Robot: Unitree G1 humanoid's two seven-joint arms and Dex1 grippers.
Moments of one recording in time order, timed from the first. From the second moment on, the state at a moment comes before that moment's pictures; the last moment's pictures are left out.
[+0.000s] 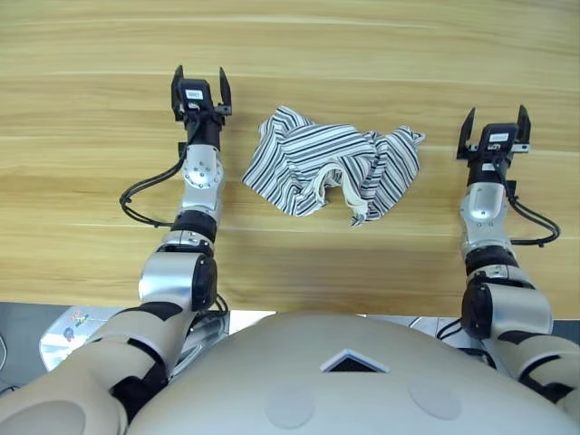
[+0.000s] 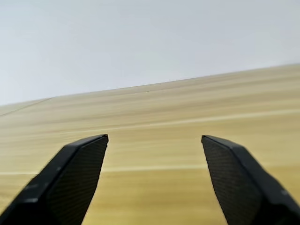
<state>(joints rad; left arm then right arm) -0.50 0.10 0.11 1.05 0.05 -0.61 0.15 -0.31 -0.37 -0.15 1.03 -0.18 -0.69 -0.22</state>
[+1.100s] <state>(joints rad) -0.42 0.12 0.13 0.96 0.02 -0.67 0.08 -0.32 -0.36 -0.12 1.00 -0.15 -0.71 -0.18</state>
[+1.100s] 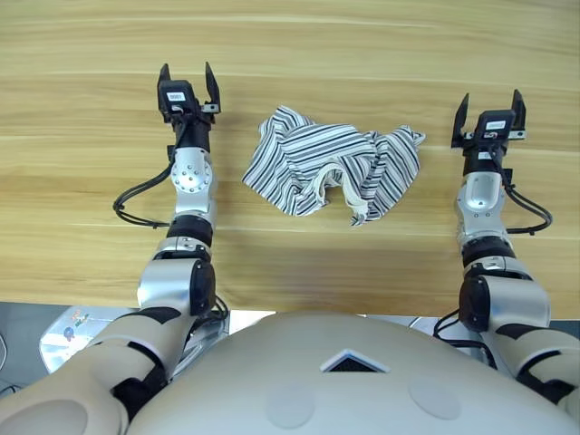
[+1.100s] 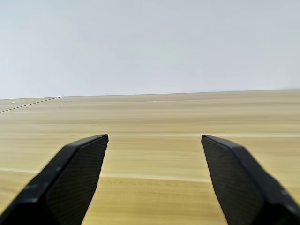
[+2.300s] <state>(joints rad) 0.24 0.40 -0.11 0.22 0.21 -0.78 -0.26 0.35 -0.57 -0.08 0.15 -0.41 -0.57 -0.03</state>
